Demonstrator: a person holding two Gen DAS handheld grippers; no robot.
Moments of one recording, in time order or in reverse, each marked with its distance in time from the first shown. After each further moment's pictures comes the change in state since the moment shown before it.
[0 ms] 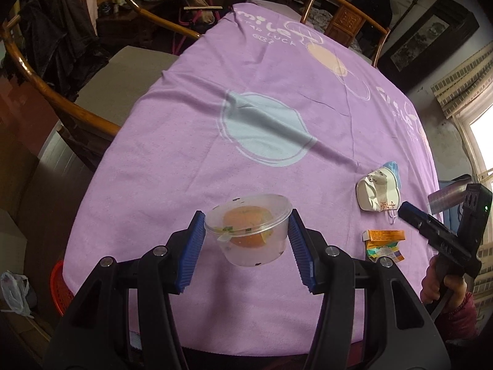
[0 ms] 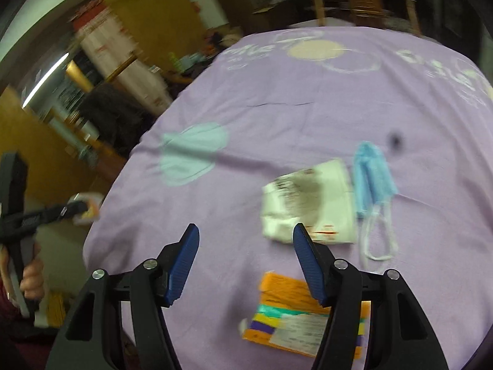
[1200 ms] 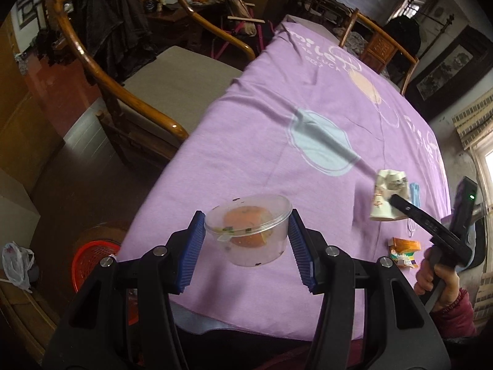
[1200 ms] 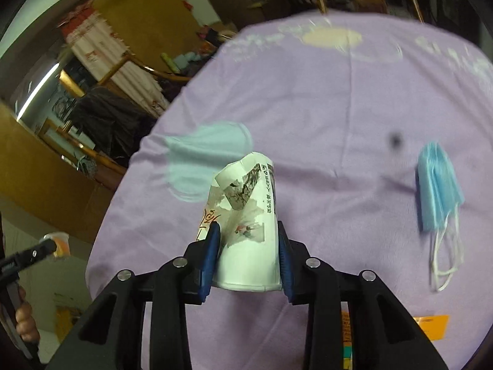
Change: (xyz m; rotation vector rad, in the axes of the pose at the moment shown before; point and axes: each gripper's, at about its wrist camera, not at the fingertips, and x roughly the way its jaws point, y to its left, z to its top) left arm -0.050 0.077 -0.021 -0.132 -0.066 0.088; right arm 0.059 0.066 0.014 -0.019 0.026 0.048
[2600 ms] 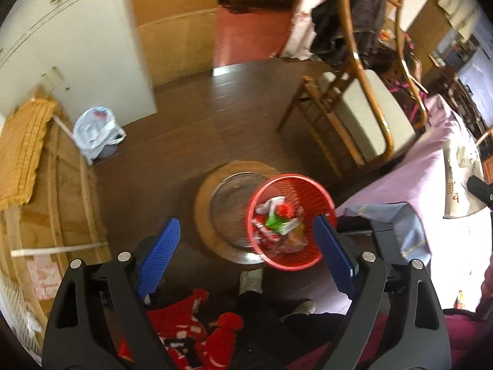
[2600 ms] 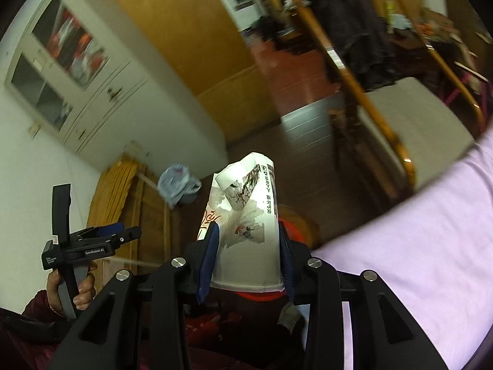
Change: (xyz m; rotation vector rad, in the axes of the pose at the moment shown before) left arm -0.154 0.307 -0.208 -0.611 -0.053 0.389; right arm 0.050 0.432 -0.088 -0.705 0.399 0.469
